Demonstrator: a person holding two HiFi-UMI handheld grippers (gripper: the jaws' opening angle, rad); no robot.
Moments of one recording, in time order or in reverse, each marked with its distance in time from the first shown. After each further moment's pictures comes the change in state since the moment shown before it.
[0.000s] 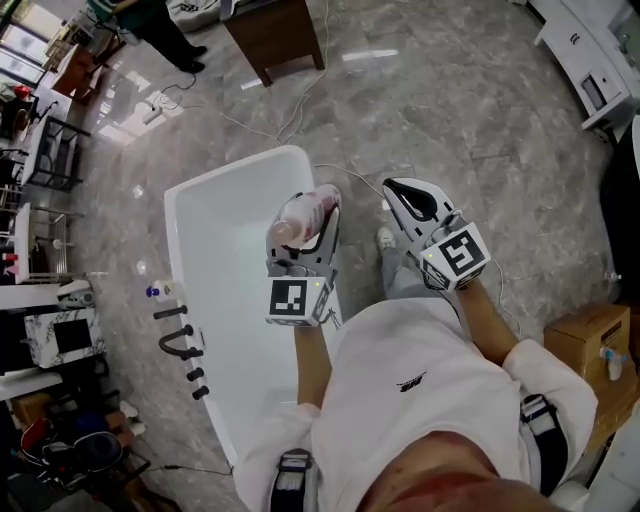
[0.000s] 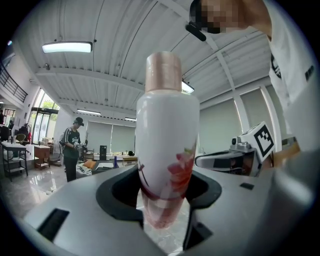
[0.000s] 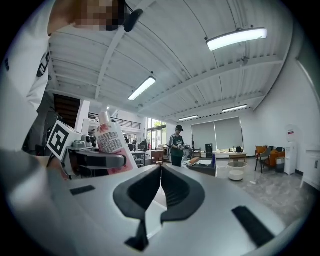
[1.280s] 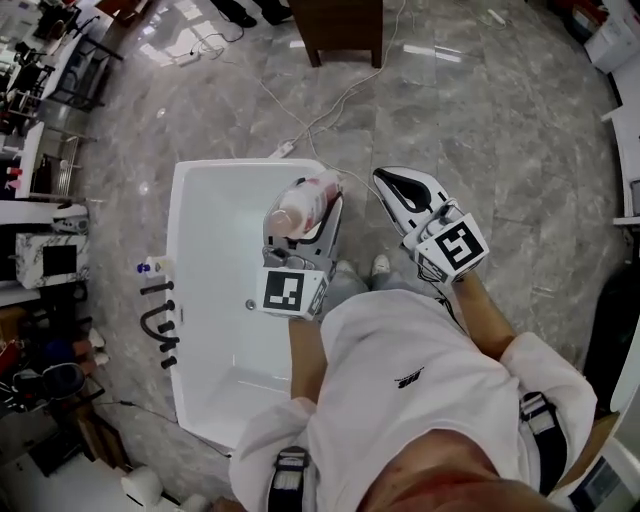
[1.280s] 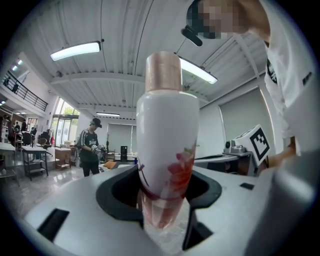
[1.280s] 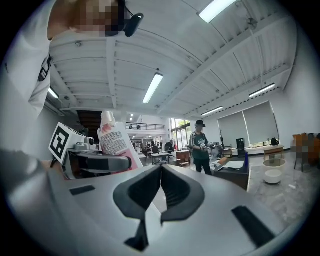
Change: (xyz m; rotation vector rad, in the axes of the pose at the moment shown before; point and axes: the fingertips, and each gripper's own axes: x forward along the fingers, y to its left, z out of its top) left arm 0.193 0.134 0.038 -0.020 0.001 0.249; right arm 0.221 -0.143 0.031 0.030 -0.011 0.366
